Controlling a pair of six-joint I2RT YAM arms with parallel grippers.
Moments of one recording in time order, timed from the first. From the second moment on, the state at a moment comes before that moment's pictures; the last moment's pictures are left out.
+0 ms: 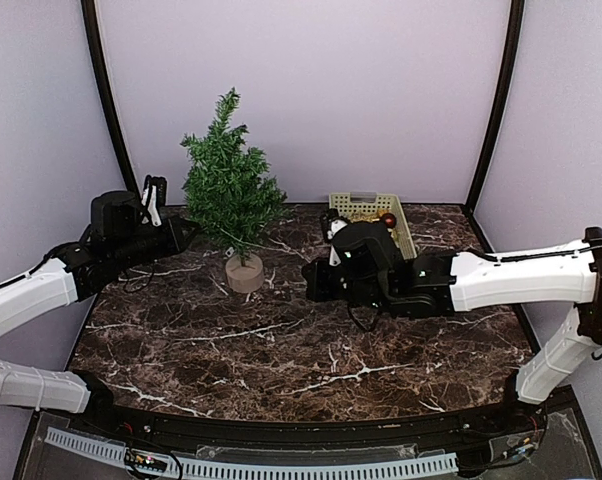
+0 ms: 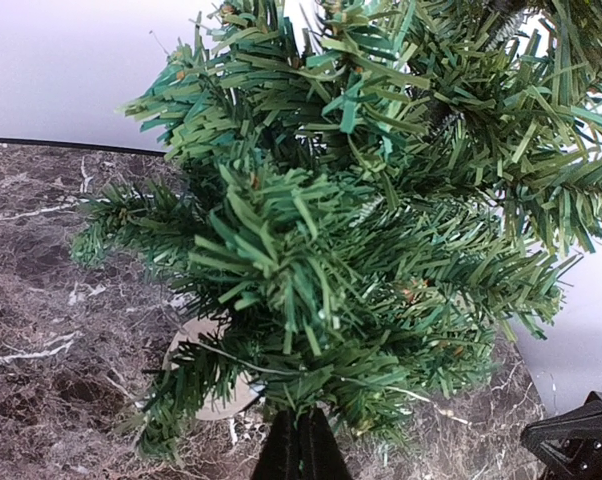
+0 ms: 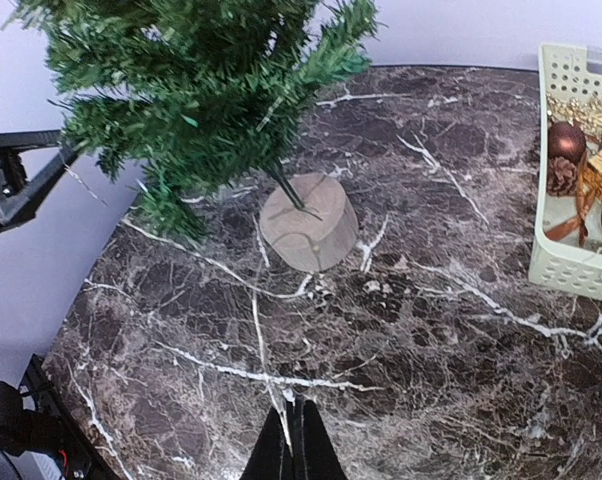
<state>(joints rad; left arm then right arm) -0.46 1.07 0.78 -0.05 0.09 -0.52 1.16 1.54 1.12 -0.07 0.37 0.66</state>
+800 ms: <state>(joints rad) -0.38 1.07 0.76 -0.05 0.12 -0.53 1.09 1.55 1.01 -0.10 0.35 0.66</state>
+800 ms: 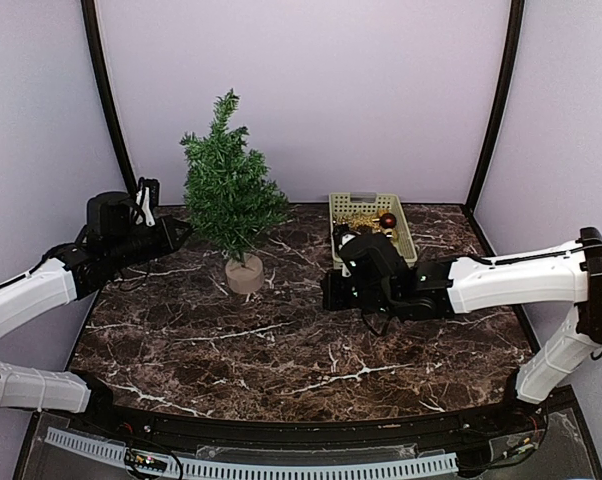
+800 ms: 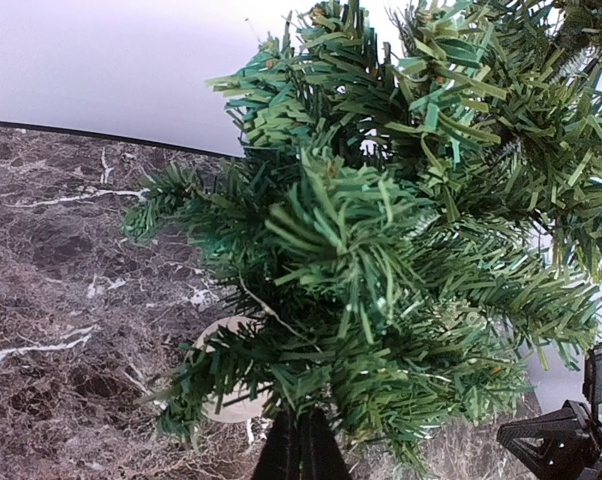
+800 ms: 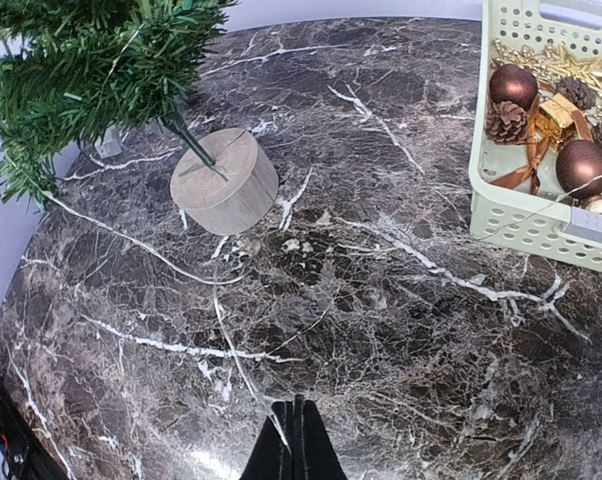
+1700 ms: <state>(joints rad) -0.34 1.09 0.76 -0.05 0.17 -0.48 1.09 1.45 1.17 -0.10 0.39 0.43</state>
